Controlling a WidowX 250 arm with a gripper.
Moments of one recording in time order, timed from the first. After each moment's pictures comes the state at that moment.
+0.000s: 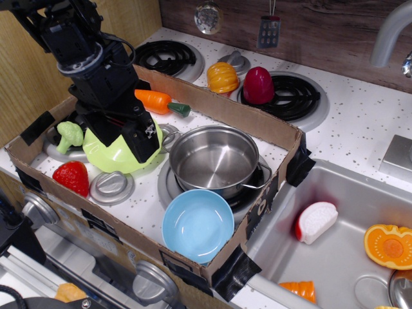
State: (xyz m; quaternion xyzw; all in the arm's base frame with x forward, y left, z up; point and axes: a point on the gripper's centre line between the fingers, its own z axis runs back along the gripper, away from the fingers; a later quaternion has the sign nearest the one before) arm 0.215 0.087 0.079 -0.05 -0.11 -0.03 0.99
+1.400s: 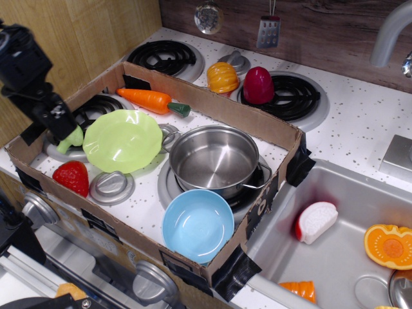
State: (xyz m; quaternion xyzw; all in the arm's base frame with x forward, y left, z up) arm 0.203 0.200 0.068 -0.05 -0.14 -0.06 0.99
